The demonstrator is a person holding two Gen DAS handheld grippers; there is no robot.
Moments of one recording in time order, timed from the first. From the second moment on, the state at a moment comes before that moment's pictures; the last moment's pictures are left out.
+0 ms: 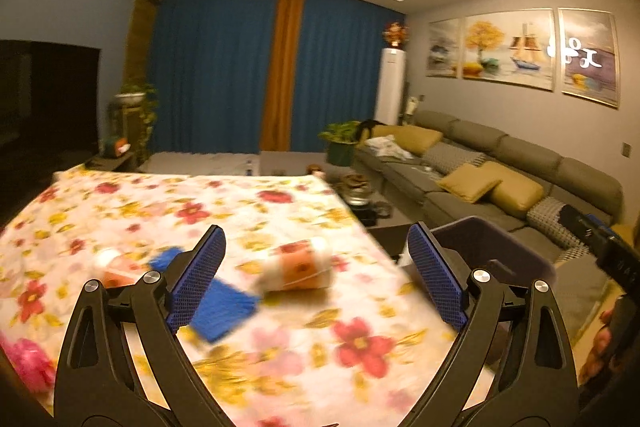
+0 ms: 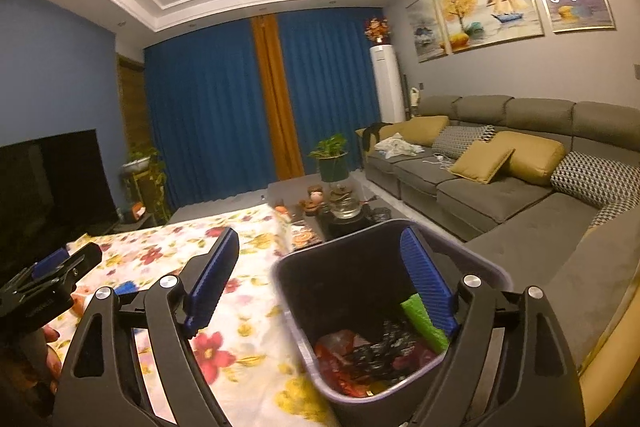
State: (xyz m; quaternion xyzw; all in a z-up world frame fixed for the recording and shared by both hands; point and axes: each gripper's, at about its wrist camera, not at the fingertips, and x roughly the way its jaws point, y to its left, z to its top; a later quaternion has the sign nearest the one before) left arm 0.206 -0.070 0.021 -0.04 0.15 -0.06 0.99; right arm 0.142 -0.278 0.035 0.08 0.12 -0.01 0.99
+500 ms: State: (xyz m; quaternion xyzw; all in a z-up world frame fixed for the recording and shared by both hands) left arm 0.193 0.061 -0.001 -0.08 0.17 0.03 0.98; right arm 0.181 -0.169 0.020 0.04 0.16 0.07 0.98
